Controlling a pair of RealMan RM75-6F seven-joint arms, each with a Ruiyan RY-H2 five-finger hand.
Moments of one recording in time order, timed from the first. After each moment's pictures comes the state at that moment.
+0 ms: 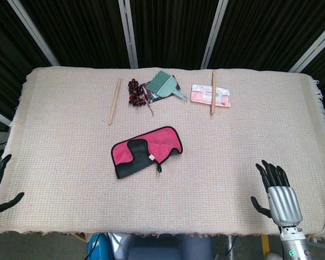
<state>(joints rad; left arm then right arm) 0.00 -1.12 -0.03 -1.64 1.64 1.67 0.11 0.07 -1.19 0.01 -1.88 -1.54 1.46 -0.24</state>
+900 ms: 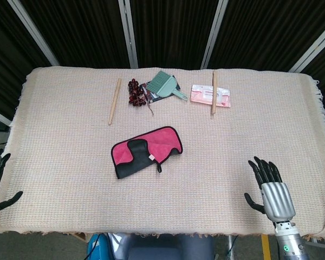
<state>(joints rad) -0.01 -1.14 -0.04 -1.61 1.60 1.64 0.12 0.11 -1.22 0.03 -1.84 -1.58 1.43 -0.20</state>
